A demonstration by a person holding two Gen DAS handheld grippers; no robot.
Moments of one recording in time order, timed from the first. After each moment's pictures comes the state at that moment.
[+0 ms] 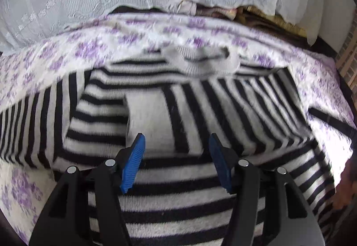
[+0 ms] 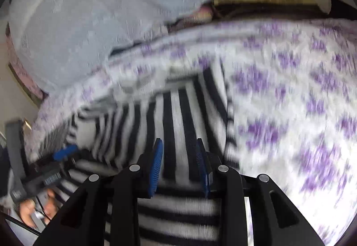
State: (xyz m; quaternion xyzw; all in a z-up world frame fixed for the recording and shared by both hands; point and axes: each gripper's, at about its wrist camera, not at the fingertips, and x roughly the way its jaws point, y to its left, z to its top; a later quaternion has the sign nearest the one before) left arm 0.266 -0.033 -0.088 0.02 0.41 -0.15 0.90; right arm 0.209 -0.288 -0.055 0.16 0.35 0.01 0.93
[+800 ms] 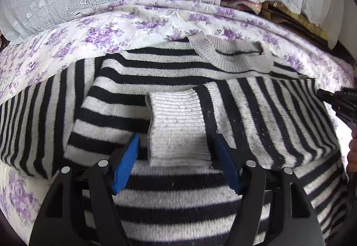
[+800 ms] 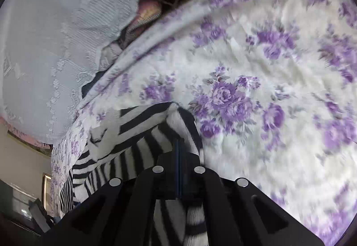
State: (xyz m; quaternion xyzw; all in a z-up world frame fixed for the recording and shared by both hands) left arm 0.295 -0.014 -0.113 0.01 0.44 -0.10 0.89; right arm 0.258 -0.360 -0.092 0.31 0.37 0.00 0.88
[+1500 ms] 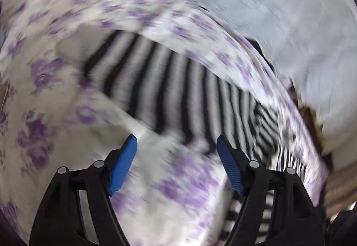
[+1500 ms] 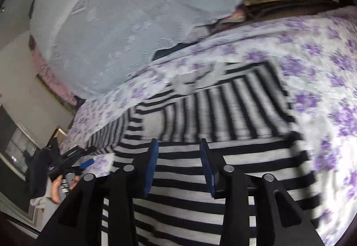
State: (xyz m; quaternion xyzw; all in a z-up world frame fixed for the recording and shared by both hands) left arm 0.242 0.252 -0.106 -0.30 0.42 0.01 0.86; right arm 0.146 -0.196 -0.040 0.22 0.34 0.11 0.91
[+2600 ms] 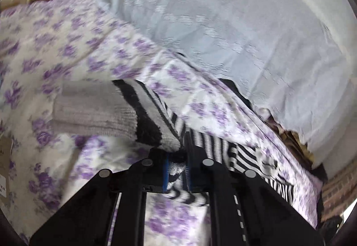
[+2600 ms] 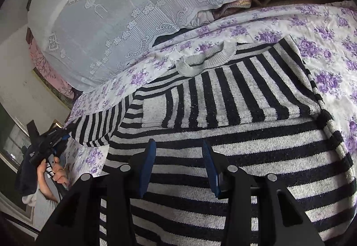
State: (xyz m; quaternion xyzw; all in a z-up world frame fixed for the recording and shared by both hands) left arm 0.233 0.246 -0.046 -0.27 0.29 -0.02 0.92; right arm 0.156 -0.175 -0.079 0.22 0.36 0.10 0.90
